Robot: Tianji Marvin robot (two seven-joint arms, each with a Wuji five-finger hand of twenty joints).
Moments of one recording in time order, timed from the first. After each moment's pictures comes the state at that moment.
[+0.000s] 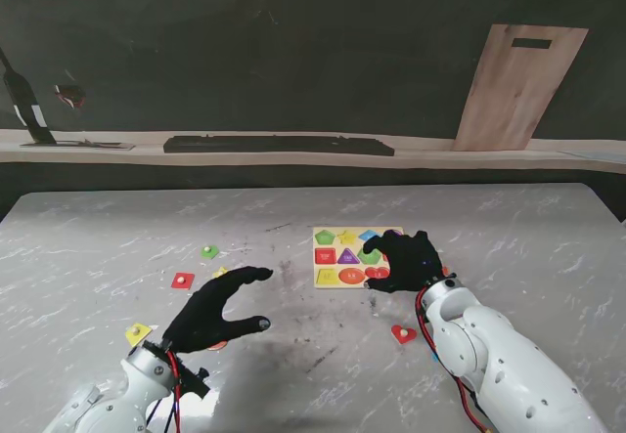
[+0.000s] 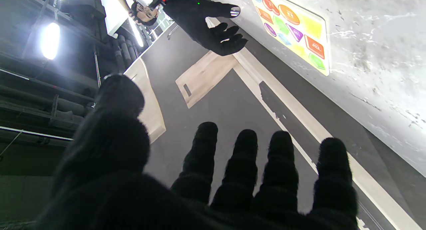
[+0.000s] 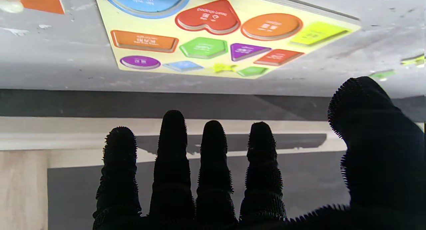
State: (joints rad) left arm 1.85 -1.12 -1.31 -1.77 0.41 -0.41 0.08; right arm -1.34 -1.07 1.04 -1.31 -0.97 -0.03 -0.22; left_hand 0.73 -0.41 0.25 -0.09 0.48 0.13 0.27 0.35 0.46 0.23 0.22 0.35 0.36 0.25 0.26 0.50 0.07 0.43 0.64 0.53; right_hand 0.36 -0.57 0.68 -0.08 0.26 -0.19 0.81 0.49 0.39 -0.01 0.84 0.41 0.53 0.09 0.58 0.48 0.14 0.32 1.00 0.40
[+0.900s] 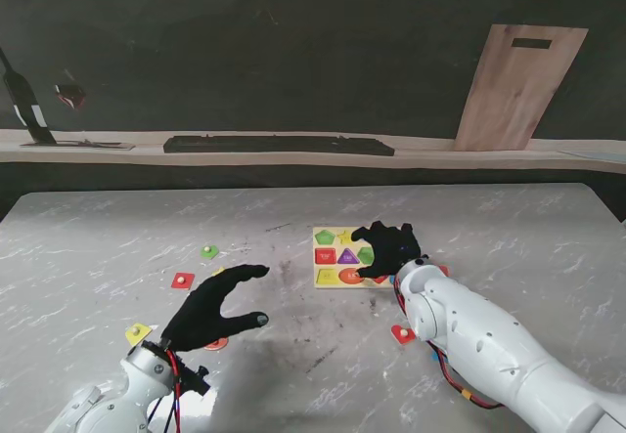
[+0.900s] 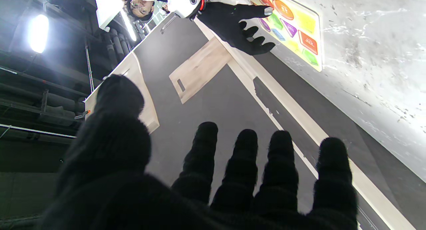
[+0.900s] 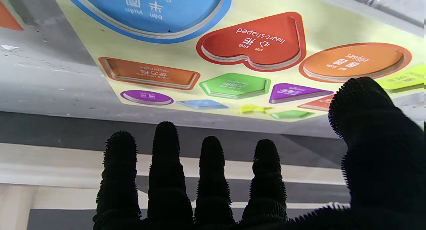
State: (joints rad) left arm 1.85 -1.13 -1.31 -1.78 0.41 -0.37 0.10; right arm -0.95 -1.17 0.61 -0.86 -0.75 0.10 -0.30; left_hand 0.74 -0.39 0.21 -0.09 0.48 0.13 0.27 0.35 0.46 0.23 0.22 0.35 0.36 0.25 0.27 0.50 0.07 0.43 0.65 0.53; right_hand 0.36 -0.57 0.68 -0.08 0.11 -0.24 0.71 0.44 0.20 0.02 0.84 0.38 0.44 0.17 0.52 0.39 0.09 0.32 1.03 0.35
